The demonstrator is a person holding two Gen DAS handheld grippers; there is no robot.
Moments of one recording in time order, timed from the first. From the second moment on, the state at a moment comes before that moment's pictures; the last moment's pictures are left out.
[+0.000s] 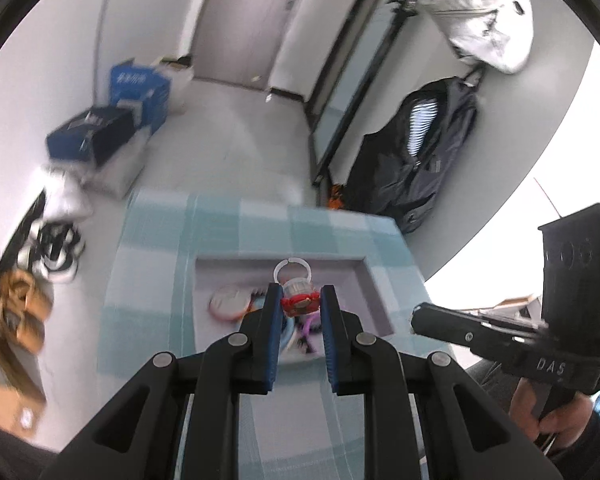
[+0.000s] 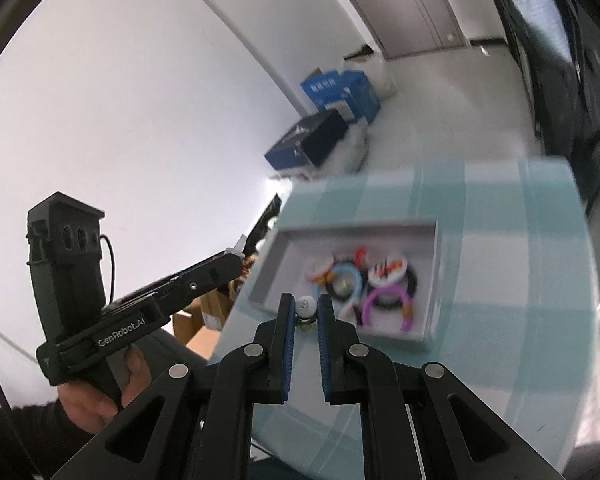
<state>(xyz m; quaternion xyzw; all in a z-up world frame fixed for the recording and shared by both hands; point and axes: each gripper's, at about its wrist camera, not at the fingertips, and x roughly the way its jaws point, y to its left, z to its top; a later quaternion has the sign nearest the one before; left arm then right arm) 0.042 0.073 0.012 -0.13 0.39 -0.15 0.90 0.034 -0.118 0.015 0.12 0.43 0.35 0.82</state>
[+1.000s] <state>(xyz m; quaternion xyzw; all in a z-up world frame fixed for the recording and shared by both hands) 0.105 0.053 -0.043 -0.10 0.50 -0.20 0.84 0.115 -0.088 -0.016 0.05 0.49 0.37 0.79</state>
